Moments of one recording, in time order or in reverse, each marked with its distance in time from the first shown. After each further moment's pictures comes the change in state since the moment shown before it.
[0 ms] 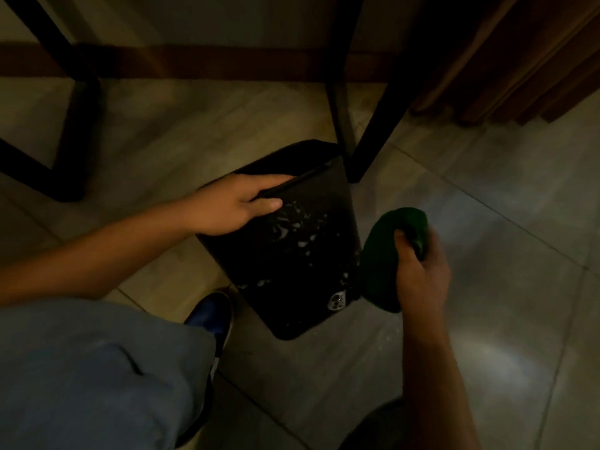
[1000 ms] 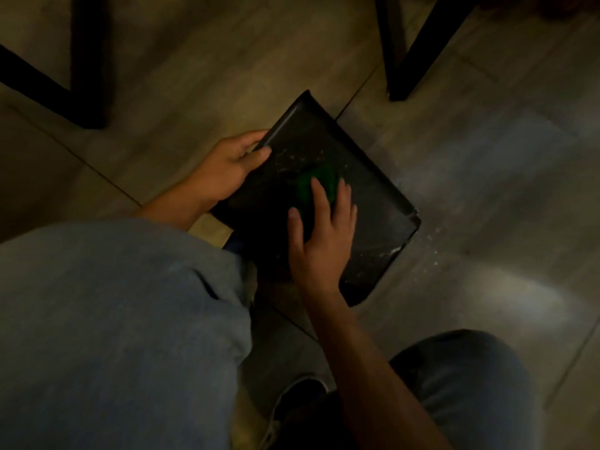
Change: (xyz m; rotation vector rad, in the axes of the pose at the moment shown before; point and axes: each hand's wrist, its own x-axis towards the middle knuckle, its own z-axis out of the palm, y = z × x) left_hand -0.057 -0.072 0.055 -0.412 0.319 -0.361; right_hand -0.127 0.076 0.144 -0.382 -0.157 -0.433
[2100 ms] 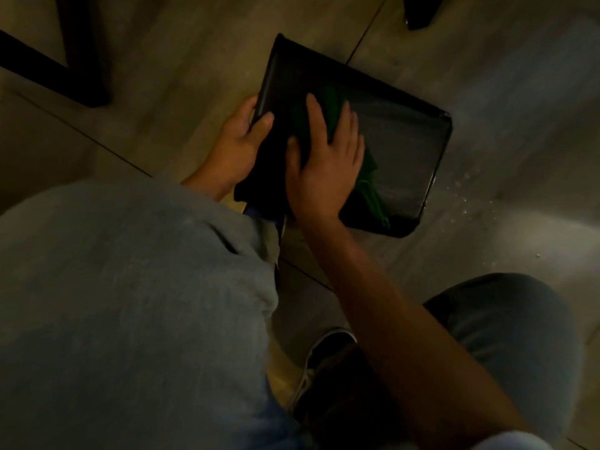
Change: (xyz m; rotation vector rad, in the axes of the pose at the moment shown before) left_hand -0.008 -0.026 0.011 -0.001 0.099 0.014; right_hand 0.034 -0.030 0.031 -0.113 0.133 0.051
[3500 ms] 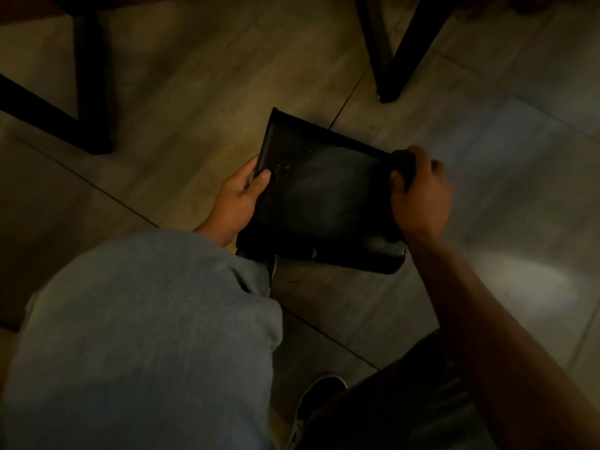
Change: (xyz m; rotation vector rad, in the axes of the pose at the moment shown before) left_hand -0.009 -0.003 0.005 -0.186 0.021 -0.074; right_hand 0.087 0.111 -0.106 -0.187 -0.185 0.119
